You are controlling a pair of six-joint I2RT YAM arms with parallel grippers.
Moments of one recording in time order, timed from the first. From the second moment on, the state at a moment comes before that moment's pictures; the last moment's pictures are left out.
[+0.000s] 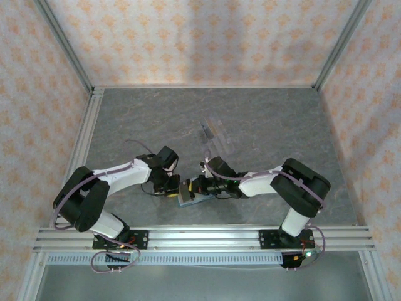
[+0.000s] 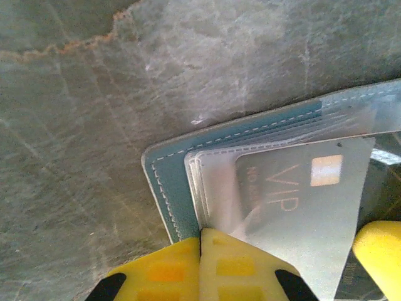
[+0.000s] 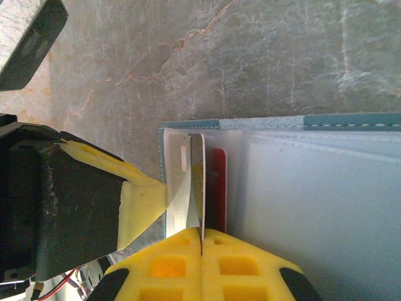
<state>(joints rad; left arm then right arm) -0.55 1.49 0.72 -0.62 0.32 -0.75 0.90 1.69 0.63 0.34 -0.42 0.97</state>
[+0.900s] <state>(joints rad) -0.54 1.48 0.69 -0.56 0.34 -0.75 0.95 1.64 0.68 0.20 -0.33 0.97</state>
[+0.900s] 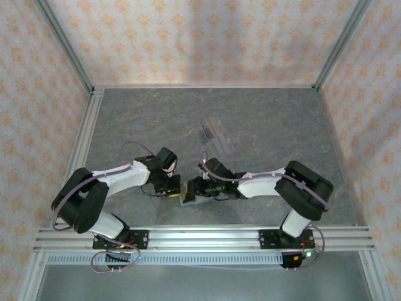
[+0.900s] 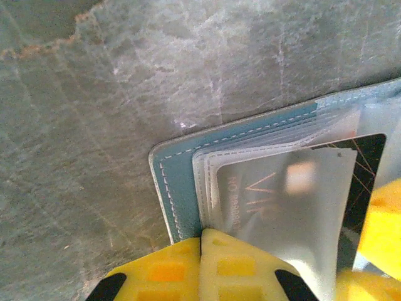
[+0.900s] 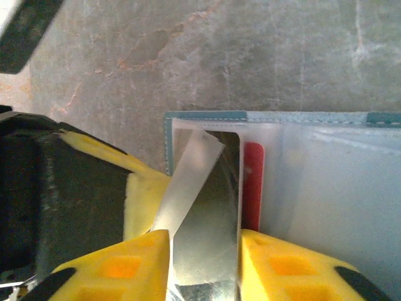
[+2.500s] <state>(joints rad) -0.54 1.47 0.69 -0.56 0.34 -0.75 0.98 1.83 1.16 -0.67 0.04 0.55</state>
